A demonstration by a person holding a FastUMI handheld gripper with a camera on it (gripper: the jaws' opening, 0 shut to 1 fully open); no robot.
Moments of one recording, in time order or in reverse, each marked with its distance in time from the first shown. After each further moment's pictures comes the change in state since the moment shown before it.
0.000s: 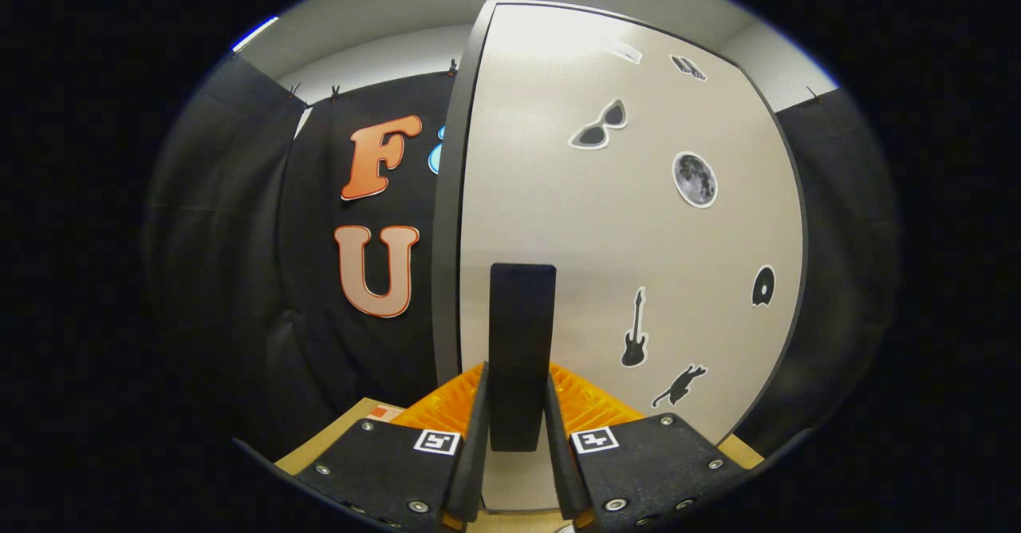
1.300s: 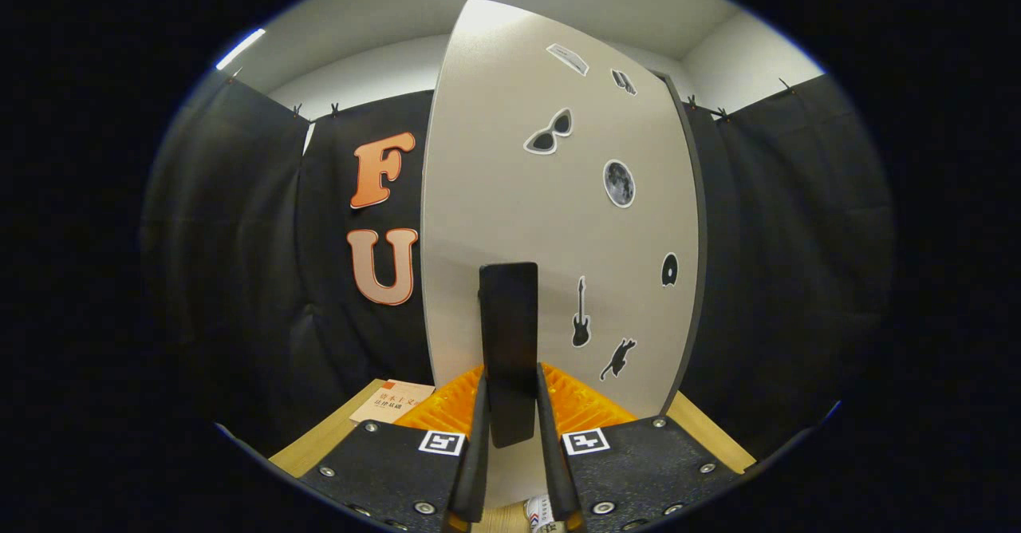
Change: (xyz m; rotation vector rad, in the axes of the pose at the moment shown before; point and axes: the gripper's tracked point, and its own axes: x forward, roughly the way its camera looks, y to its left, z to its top) arm -0.079 -0.040 0.001 0.019 0.006 0.018
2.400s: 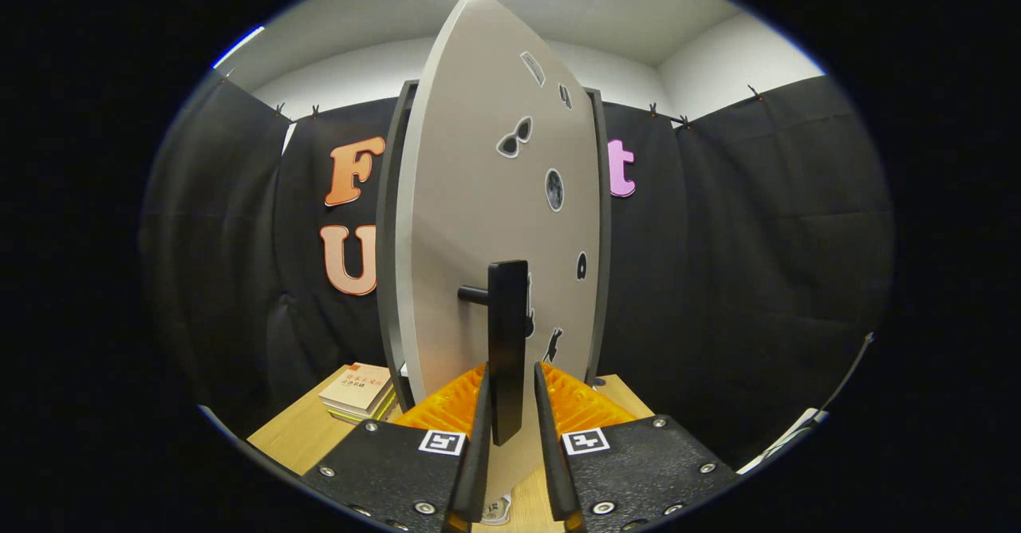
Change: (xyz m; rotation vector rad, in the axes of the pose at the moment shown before) arm -0.043 -0.059 -0.004 -0.001 0.000 -0.096
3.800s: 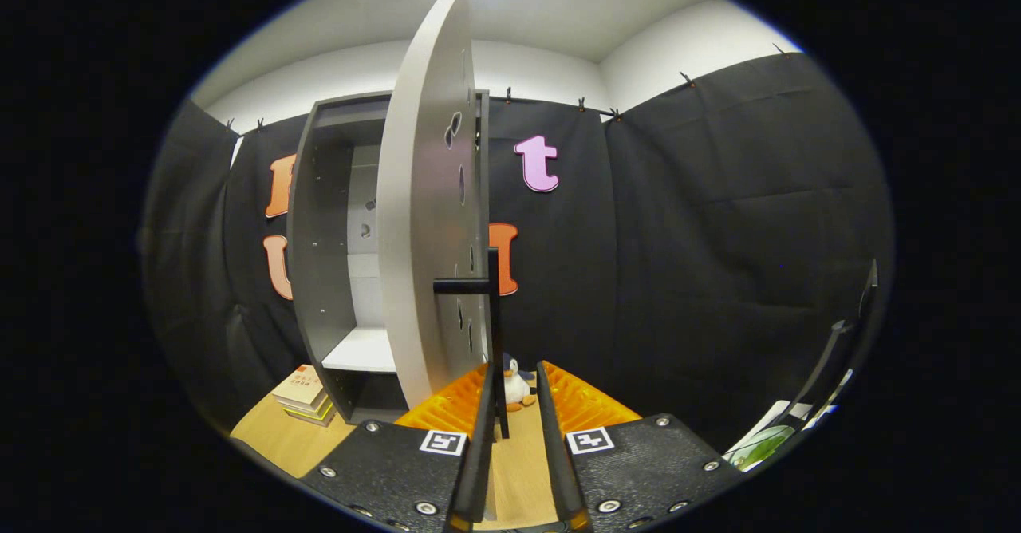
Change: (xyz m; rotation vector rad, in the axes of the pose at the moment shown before) arm -0.012 -0.088 -0.015 0.040 -0.006 -0.156
